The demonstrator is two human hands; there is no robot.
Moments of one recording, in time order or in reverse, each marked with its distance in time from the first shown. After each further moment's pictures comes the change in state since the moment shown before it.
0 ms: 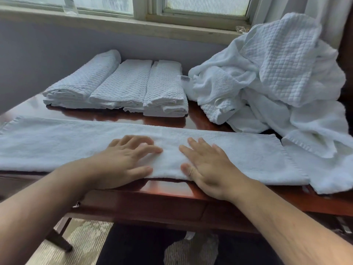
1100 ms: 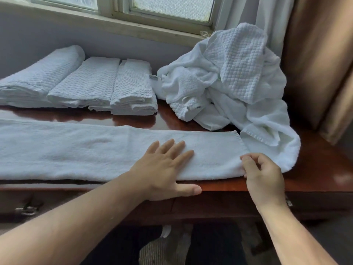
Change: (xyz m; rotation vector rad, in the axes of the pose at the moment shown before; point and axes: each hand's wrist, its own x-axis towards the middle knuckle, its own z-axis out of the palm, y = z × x) left_hand 0.074 0.129 0.042 0.055 0.138 0.168; right_hand -0.114 0.088 0.008 0.573 0.929 0.630
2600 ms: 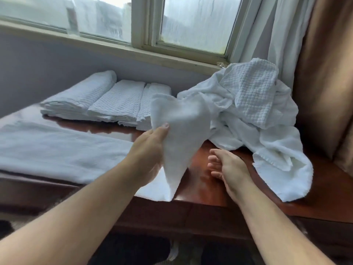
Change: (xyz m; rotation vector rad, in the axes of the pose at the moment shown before) left_hand -0.038 -0.004 -0.088 -1.912 0.598 -0.369; right_hand 0.018 -0.073 0.070 0.532 -0.423 0.267
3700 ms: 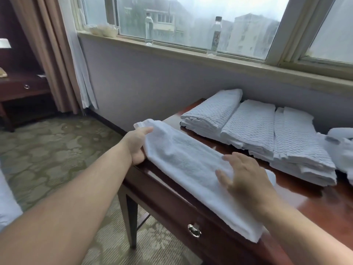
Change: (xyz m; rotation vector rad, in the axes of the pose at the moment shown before) left_hand -0.025 0.163 -0.336 0.090 0.682 0.036; right_hand -0.012 -0.025 0.293 -1.150 -0.538 -0.709
